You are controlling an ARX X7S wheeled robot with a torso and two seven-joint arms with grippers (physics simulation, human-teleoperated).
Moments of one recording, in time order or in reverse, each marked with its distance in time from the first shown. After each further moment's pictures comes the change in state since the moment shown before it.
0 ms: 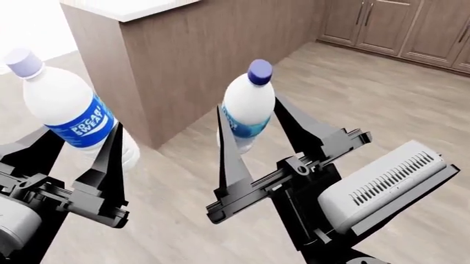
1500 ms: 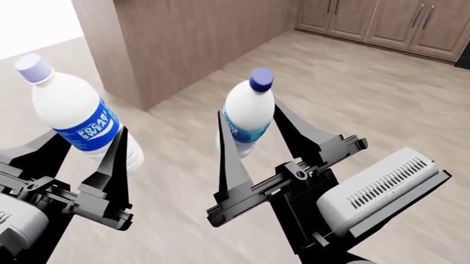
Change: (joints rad) left arm 0.000 0.015 0.017 -0.004 -0.001 -0.010 0.007; right arm -0.043 -0.016 0.004 0.024 -0.013 -0.039 -0.013
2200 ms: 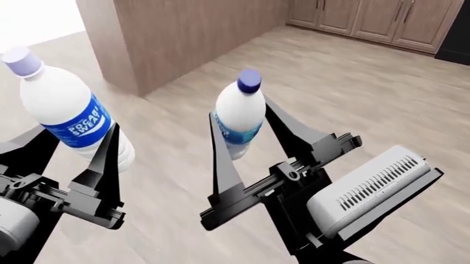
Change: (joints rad) left arm 0.023 -0.055 -0.059 0.024 -0.020 -0.015 -0.018; right arm 0.022 -0.008 -0.016 -0.013 -0.011 0.040 -0.013
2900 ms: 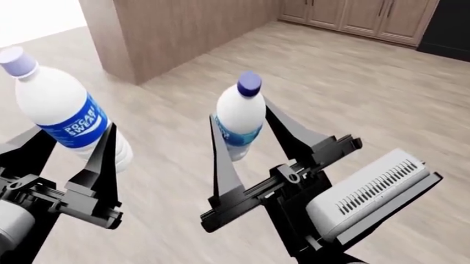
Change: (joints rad) left arm 0.018 0.005 -0.016 -0.001 -0.003 0.007 -0.002; right arm -0.014 0.000 -0.002 0.006 -0.022 -0.014 -0.007
